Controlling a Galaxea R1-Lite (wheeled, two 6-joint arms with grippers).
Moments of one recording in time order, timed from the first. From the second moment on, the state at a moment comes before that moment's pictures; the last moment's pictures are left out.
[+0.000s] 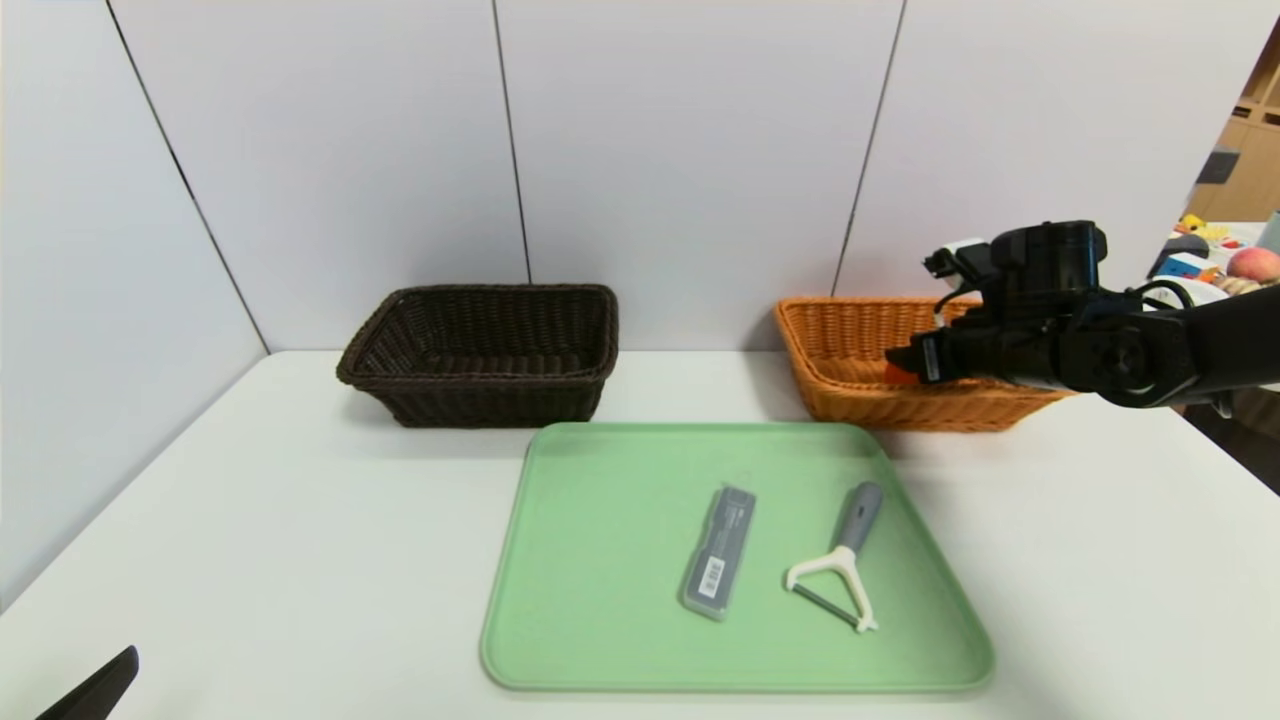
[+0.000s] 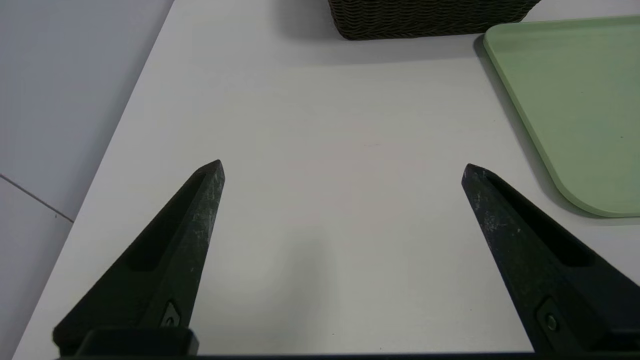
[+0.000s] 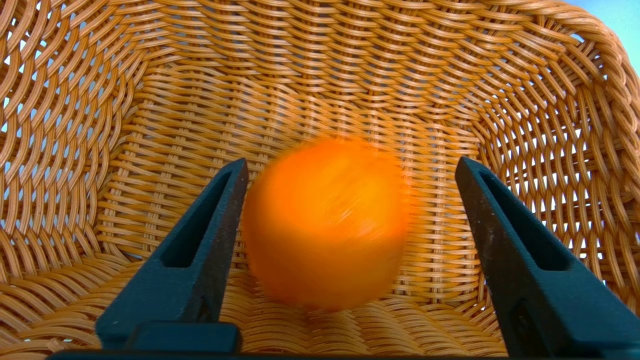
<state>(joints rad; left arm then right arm) 0.02 0.49 -0.29 -0.02 -0.03 0.04 0.08 2.00 -1.25 -0.25 -0.11 -0.18</state>
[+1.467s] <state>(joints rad) 0.02 0.49 -0.28 -0.02 -0.04 0.04 0.20 1.42 -1.21 0.27 -0.12 -0.01</state>
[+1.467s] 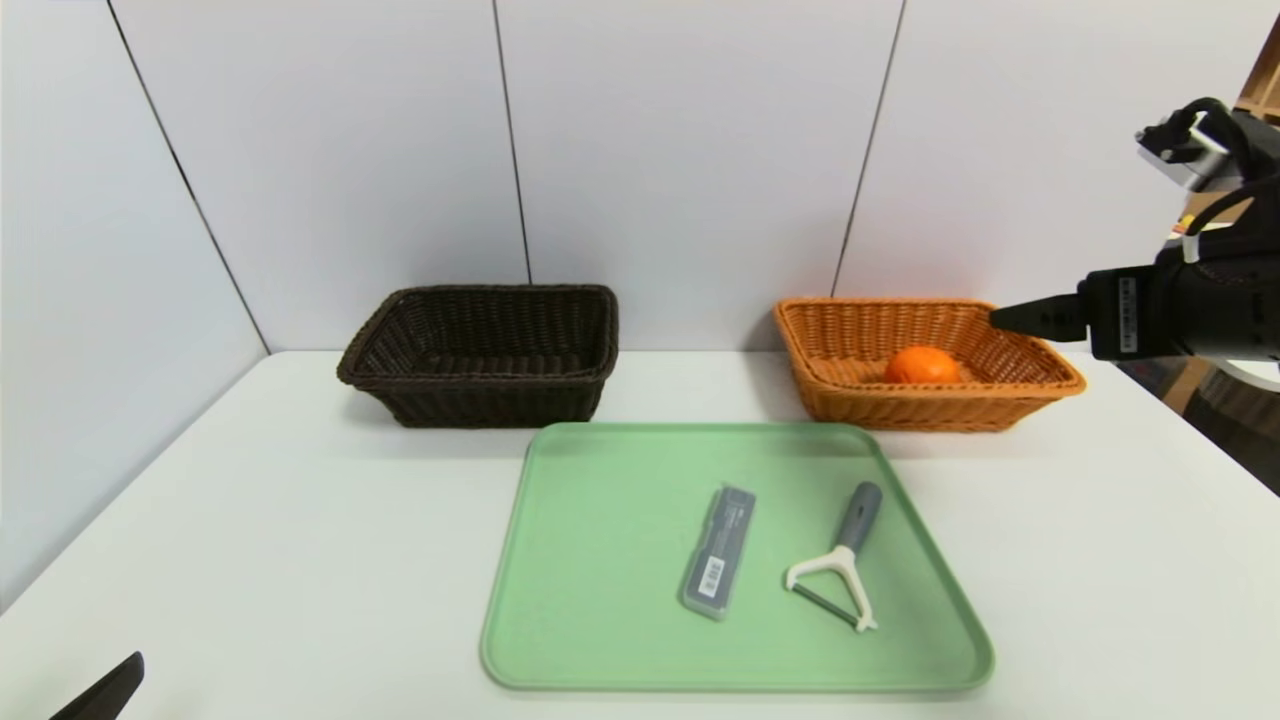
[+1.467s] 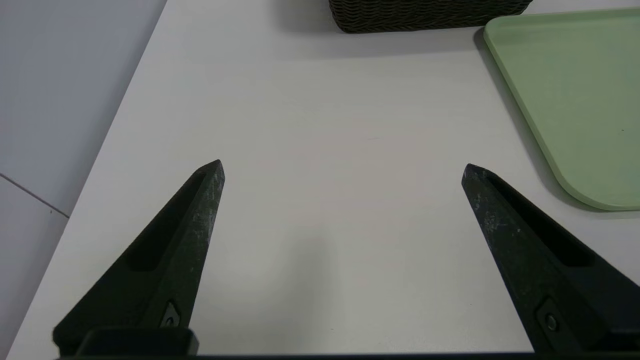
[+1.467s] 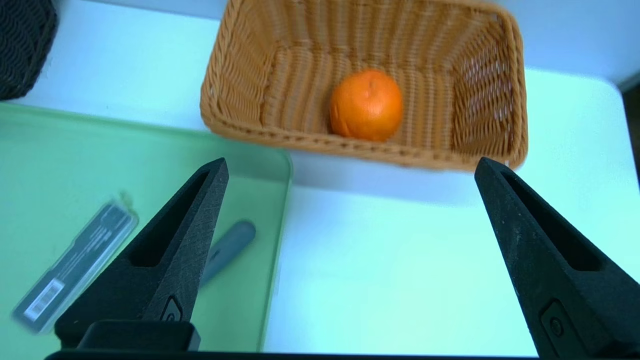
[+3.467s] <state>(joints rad) 0.02 0.44 -0.26 0.00 -0.04 0.05 0.56 1.88 -1.89 1.17 -0.20 0.93</state>
